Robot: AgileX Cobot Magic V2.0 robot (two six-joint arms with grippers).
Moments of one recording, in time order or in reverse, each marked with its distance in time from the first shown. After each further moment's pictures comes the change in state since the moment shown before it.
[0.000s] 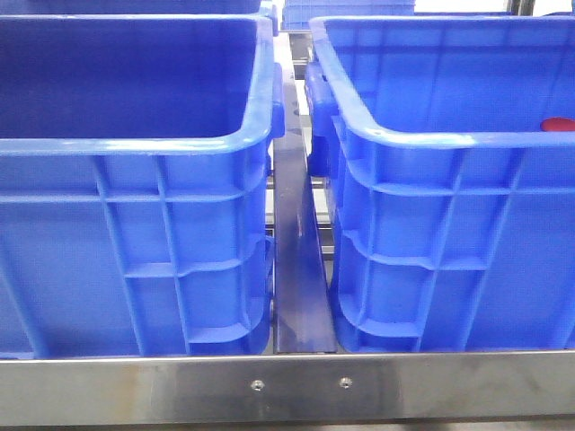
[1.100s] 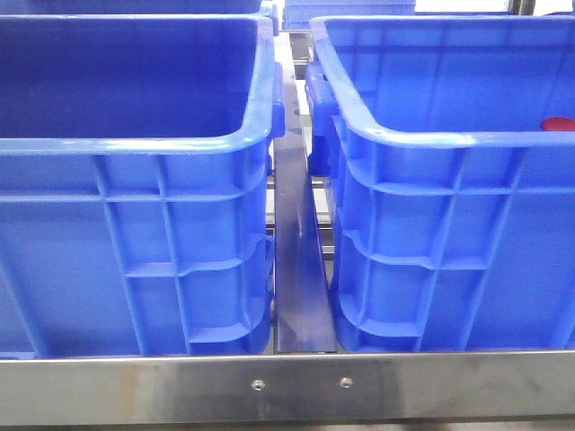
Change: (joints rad) left arm 0.000 0.000 0.000 0.026 0.023 -0.015; right arm 0.050 0.000 0.000 0.000 -0.019 0.005
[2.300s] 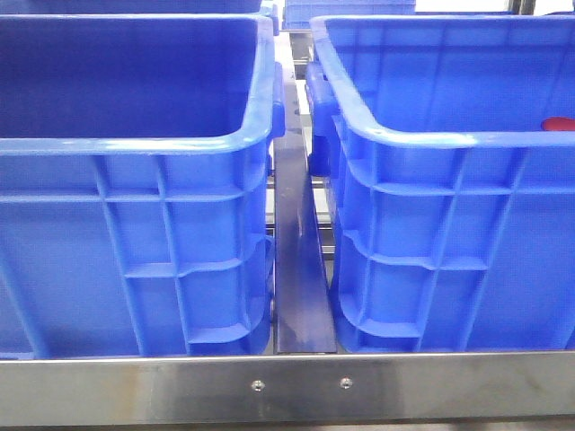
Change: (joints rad) left arm 0.000 0.000 0.000 0.000 0.000 0.000; right arm 0.166 -0.021 0.078 -1.710 -0.646 1.850
